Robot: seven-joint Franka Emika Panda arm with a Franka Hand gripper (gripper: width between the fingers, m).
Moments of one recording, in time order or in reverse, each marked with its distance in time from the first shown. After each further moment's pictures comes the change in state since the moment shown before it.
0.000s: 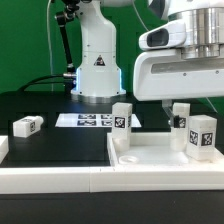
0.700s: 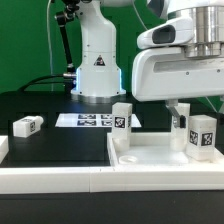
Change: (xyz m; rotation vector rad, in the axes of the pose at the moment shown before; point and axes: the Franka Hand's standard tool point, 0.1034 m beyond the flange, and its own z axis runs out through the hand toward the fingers) arm 0.003 0.002 0.000 -0.001 0.001 -0.123
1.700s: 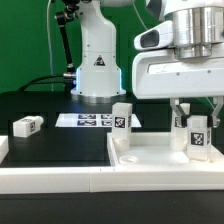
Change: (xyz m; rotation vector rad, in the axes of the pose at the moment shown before) arm -0.003 0.002 0.001 0.010 0.019 0.645
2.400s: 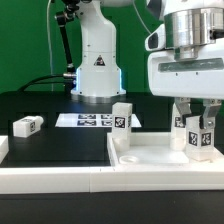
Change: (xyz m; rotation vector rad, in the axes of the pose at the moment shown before) arm -0.001 0.002 0.001 -0.012 -0.017 0.611
